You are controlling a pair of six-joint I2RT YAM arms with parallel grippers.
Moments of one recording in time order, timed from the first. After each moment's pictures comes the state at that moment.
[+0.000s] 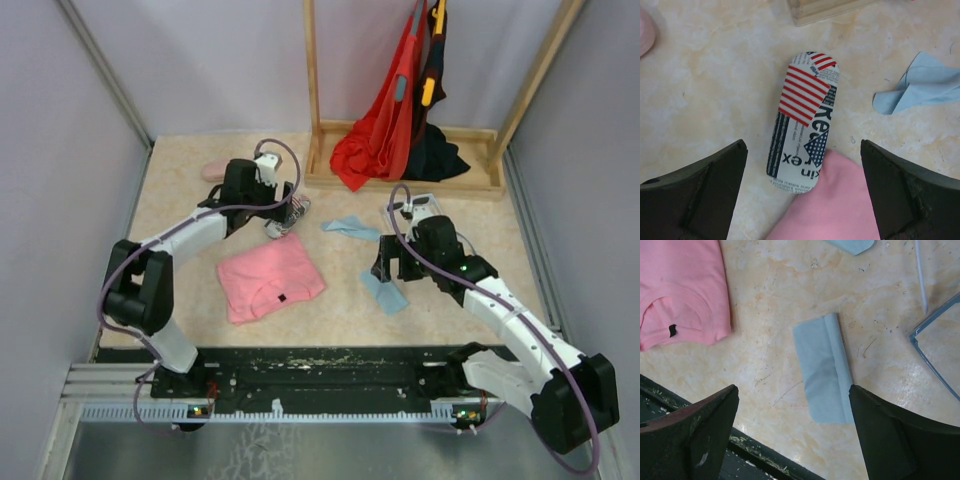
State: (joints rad) left arm -0.39 1.65 1.09 -0.05 0.06 -0.02; right arm 0.44 0.98 0.69 -0.46 -0.17 0.32
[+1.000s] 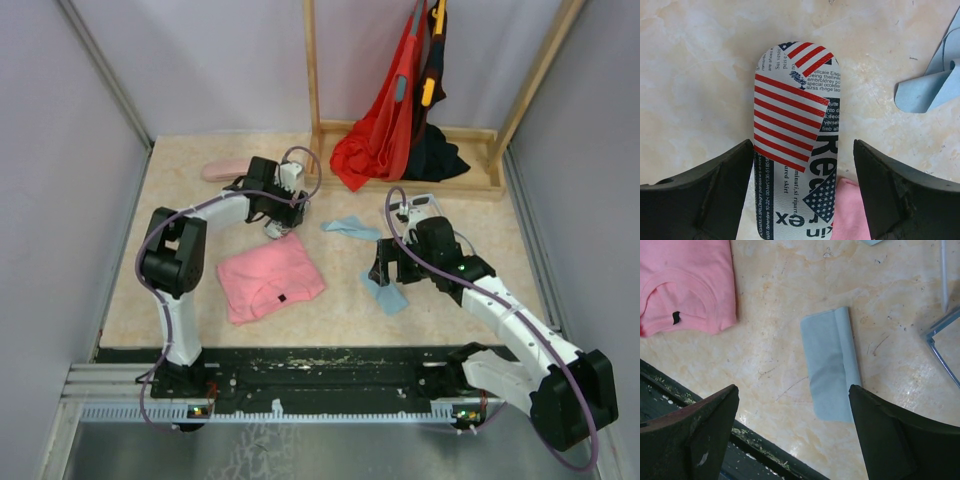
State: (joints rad) left arm -0.38 2.00 1.36 -0.18 0.21 0.16; right arm 0.44 1.00 0.68 -0.46 -0.23 0.29
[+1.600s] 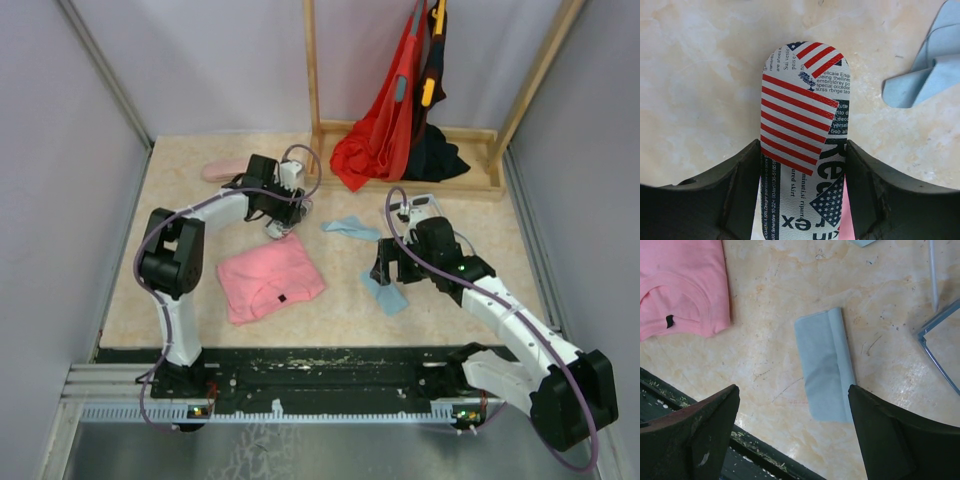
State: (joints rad) left arm -0.38 2.01 1.38 -0.22 0.24 0.17; right arm 0.44 1.00 0.68 -0.46 -0.21 0.29
